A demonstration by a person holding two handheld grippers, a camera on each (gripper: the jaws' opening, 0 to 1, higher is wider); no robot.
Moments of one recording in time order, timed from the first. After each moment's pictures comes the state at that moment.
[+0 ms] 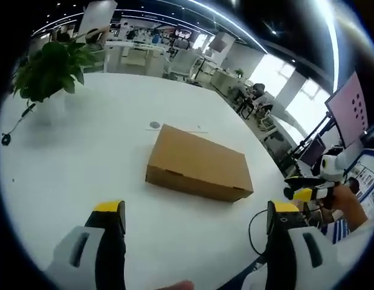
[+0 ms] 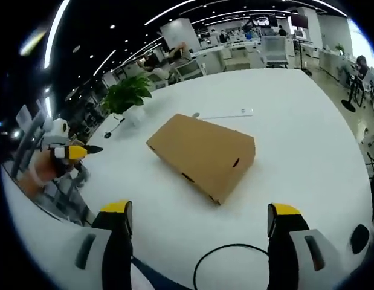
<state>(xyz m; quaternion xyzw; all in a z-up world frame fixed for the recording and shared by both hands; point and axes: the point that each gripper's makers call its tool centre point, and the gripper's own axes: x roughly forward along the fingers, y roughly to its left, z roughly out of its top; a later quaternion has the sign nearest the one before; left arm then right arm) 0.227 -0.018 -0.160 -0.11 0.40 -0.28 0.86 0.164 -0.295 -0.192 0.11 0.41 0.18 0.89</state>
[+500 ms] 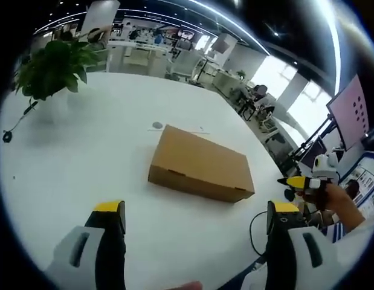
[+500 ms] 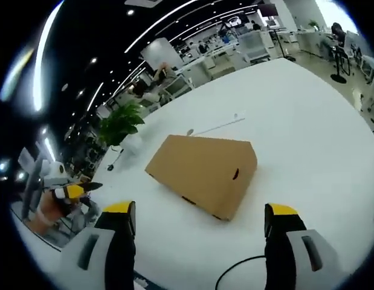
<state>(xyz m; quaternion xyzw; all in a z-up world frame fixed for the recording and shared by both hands) 0.225 -0.013 -0.161 -0.12 0.40 -0.27 0.87 0.185 -0.281 -0.194 0.21 0.38 0.15 0.89</state>
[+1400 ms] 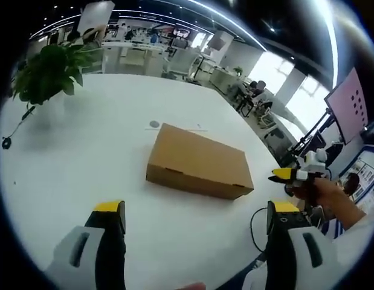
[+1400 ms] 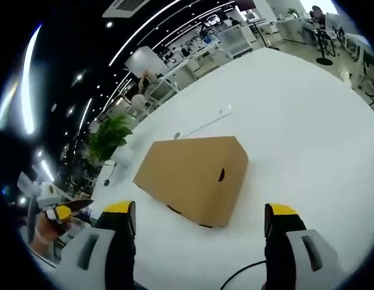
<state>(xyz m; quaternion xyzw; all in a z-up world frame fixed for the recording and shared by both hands) 0.223 -0.020 -0.161 -0.10 0.41 -0.28 0.86 0.204 -0.295 -0.223 0.27 0.38 0.11 0.88</state>
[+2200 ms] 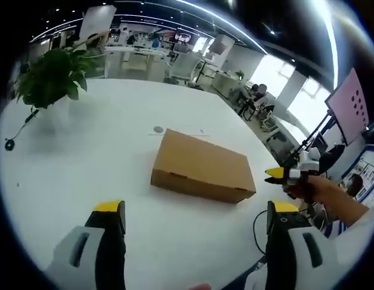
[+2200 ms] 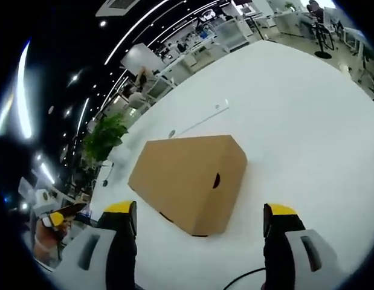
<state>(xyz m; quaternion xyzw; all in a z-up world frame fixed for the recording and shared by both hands) 0.226 -0.009 -0.156 -0.10 0.39 -0.27 0.87 0.222 -0.295 -0.240 0.28 0.40 0.11 0.86</state>
